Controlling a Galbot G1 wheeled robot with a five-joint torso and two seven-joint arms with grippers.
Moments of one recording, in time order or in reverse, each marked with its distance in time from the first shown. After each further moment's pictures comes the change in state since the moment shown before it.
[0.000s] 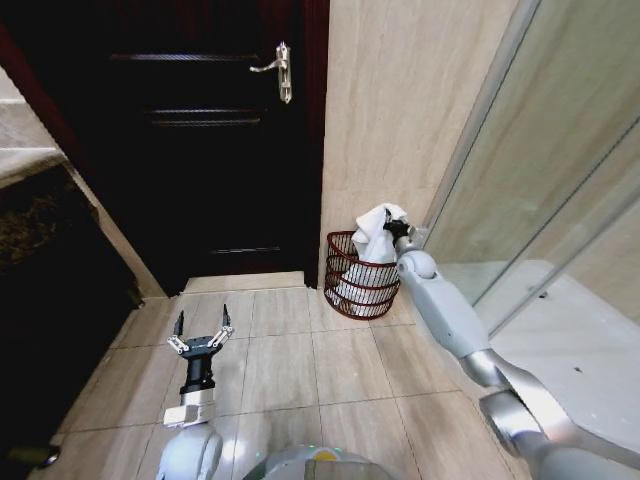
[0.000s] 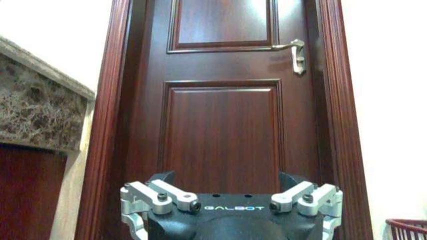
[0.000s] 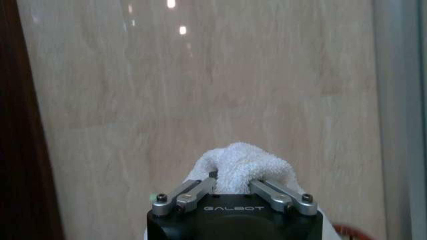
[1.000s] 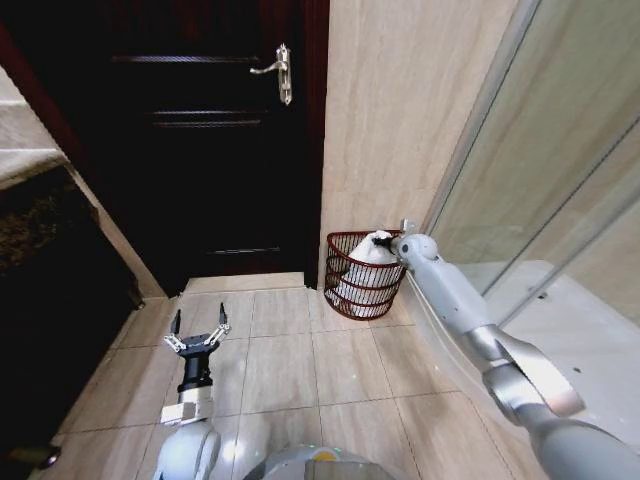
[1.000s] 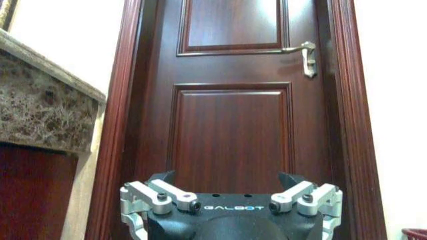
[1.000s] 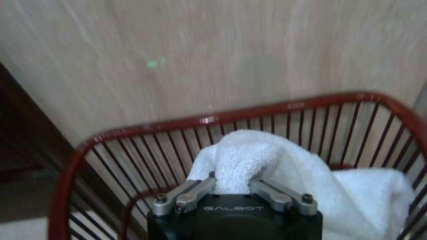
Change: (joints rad) left arm -0.009 -0.005 -0.002 -0.007 0.001 0.004 -0.034; right arm 0.204 0.058 -0.087 -0.291 0.146 -0.526 -0.041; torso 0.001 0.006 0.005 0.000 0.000
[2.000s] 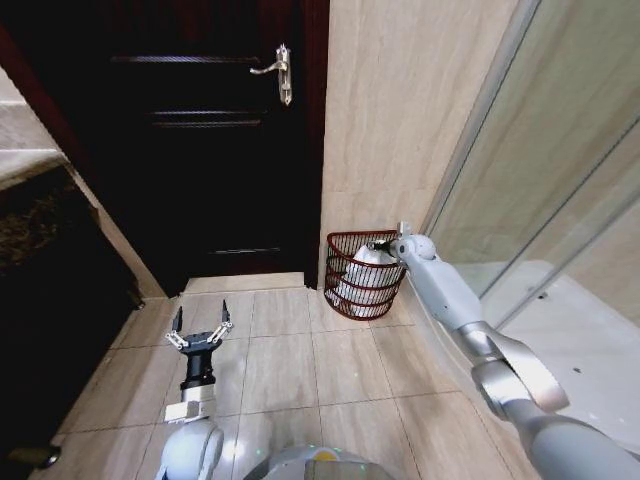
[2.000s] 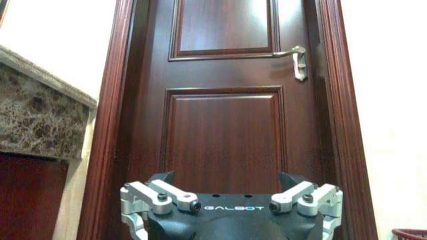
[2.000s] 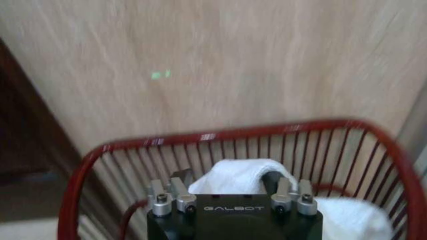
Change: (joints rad) left arm 0.000 -0.005 0.009 -0.002 0.026 -0.007 0.012; right arm -0.044 -0.036 0.033 0.140 -0.062 0.033 0.029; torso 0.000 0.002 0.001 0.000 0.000
